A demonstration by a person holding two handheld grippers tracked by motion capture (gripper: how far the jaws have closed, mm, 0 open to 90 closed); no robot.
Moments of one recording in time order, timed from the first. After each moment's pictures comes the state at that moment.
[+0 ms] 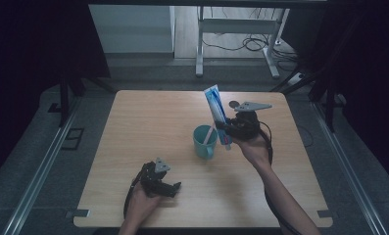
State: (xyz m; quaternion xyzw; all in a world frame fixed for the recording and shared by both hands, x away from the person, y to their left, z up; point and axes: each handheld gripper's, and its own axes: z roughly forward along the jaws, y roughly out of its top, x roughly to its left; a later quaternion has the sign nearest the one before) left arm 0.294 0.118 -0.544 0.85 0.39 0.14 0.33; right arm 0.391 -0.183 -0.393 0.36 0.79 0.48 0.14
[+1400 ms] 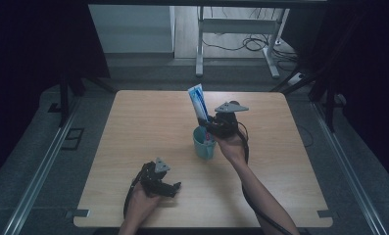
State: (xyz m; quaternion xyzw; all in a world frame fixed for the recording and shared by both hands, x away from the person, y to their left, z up) left arm 0.293 0.118 -0.544 0.85 0.39 0.14 0.33; right arm 0.415 -0.133 -0.430 0.35 0.77 0.51 0.16
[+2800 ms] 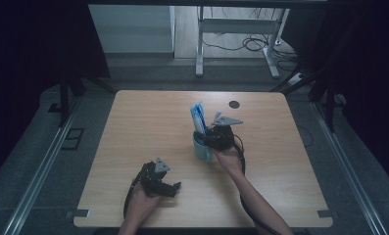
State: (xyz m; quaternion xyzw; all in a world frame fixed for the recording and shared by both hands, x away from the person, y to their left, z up) left arm 0.293 0.118 -0.544 0.85 0.39 0.14 0.33; right arm 0.409 -0.132 -0.482 0.37 0.78 0.49 0.13
